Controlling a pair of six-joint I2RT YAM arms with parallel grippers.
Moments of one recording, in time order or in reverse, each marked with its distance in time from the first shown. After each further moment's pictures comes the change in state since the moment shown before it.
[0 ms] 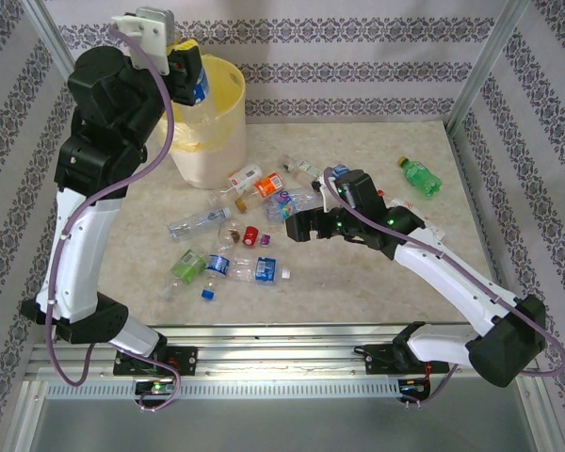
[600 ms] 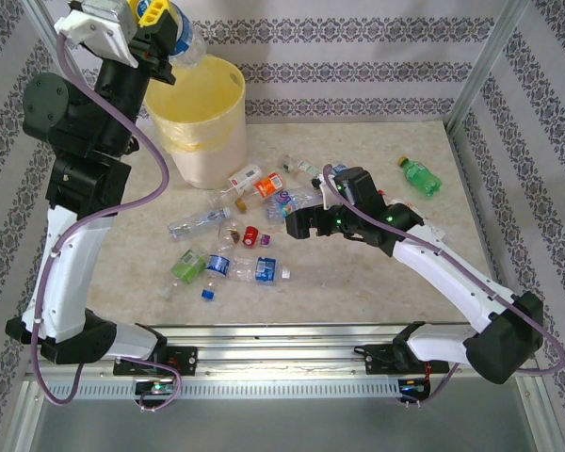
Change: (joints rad) left arm 0.000 -0.123 -0.206 0.589 0.108 0.142; right arm -0.013 0.019 0.017 -0.002 -0.003 -0.001
